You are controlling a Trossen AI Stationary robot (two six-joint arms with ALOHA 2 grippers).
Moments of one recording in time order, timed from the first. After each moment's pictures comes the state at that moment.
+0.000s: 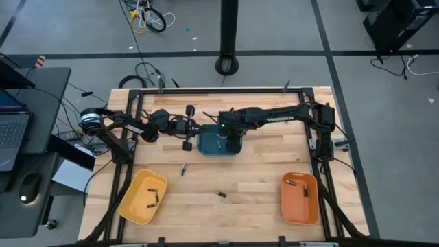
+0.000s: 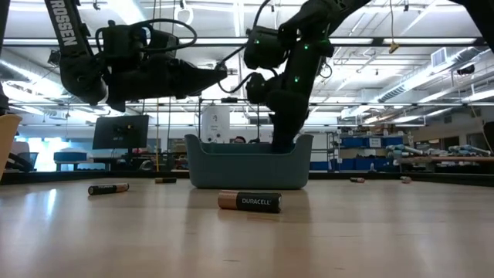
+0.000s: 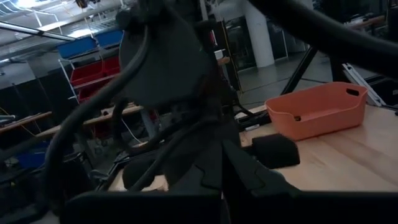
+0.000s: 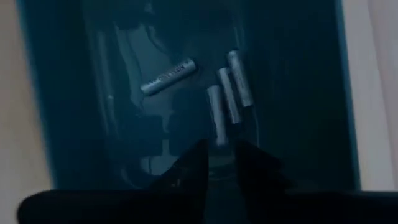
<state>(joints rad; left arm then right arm) 0.36 1.59 0.39 1.35 0.45 0.25 -0.18 1.94 1.41 -0.71 0.03 0.01</state>
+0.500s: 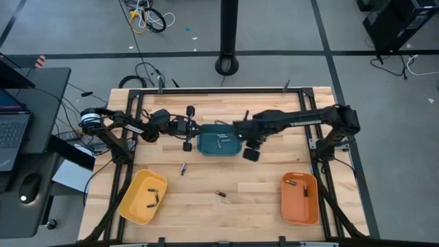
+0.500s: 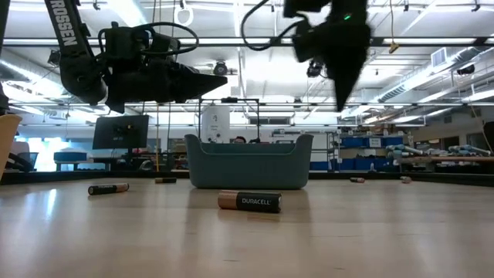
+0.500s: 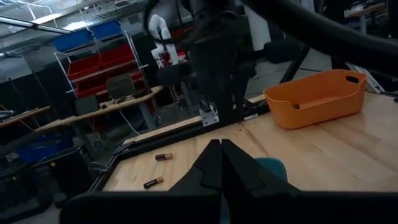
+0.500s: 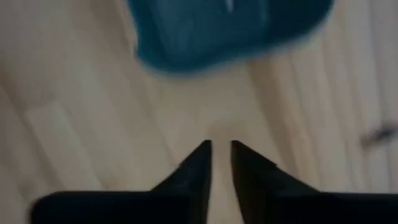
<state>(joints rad) 0.36 1.59 0.39 1.31 0.45 0.28 -0.03 1.69 1.41 -1.17 0.08 0.32</state>
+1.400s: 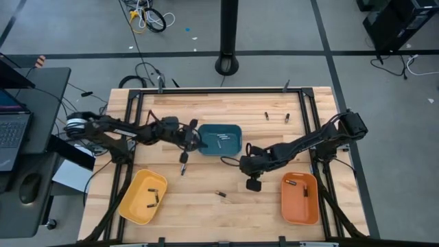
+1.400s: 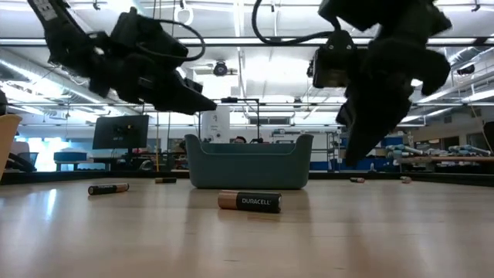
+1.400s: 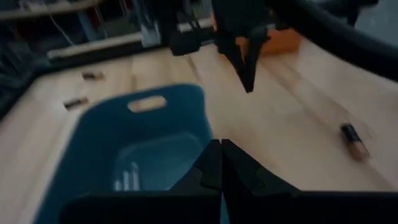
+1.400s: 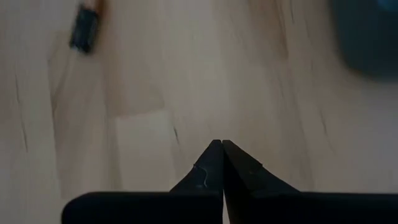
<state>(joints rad) 0.20 1.39 0.44 0.64 0.36 0.25 0.25 1.65 0.91 -0.37 0.06 0.45</state>
